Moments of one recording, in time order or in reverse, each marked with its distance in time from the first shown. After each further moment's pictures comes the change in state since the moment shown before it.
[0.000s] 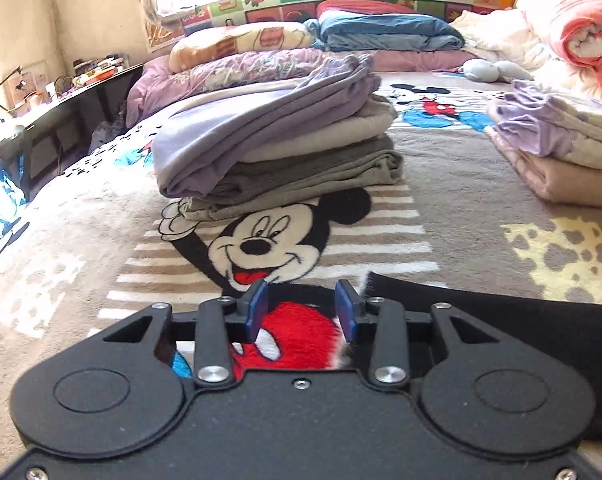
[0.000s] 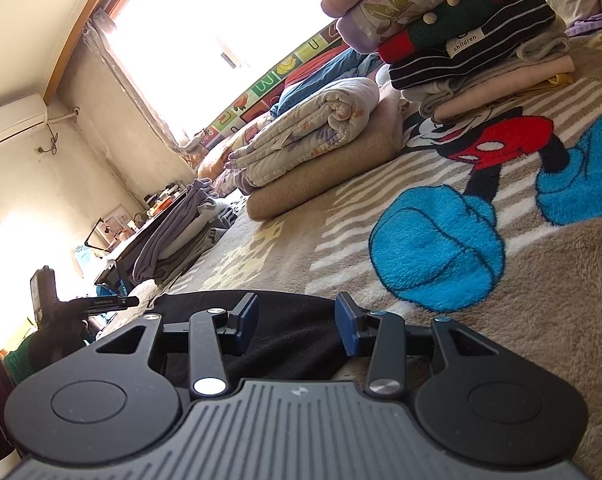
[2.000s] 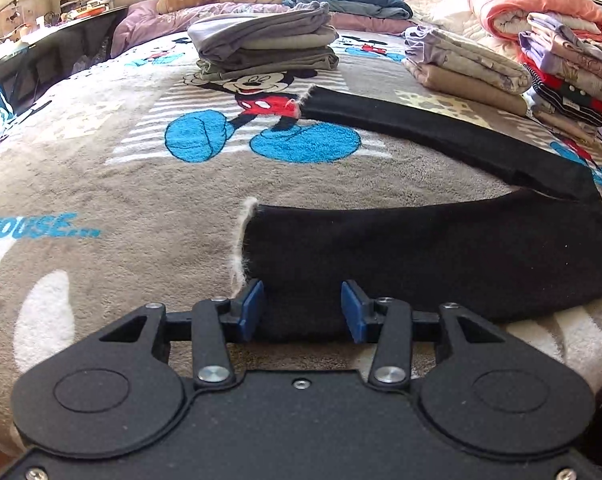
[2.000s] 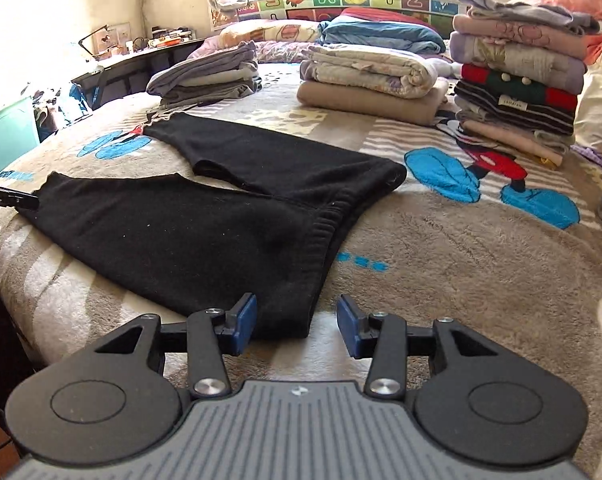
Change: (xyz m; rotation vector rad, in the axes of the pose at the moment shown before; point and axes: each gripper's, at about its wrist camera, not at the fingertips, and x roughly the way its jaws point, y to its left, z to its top) left arm -0.191 0.043 -0.167 -0.077 0.112 -0.133; right arm -0.111 0.119 -0.083 -0.557 0.266 -0.266
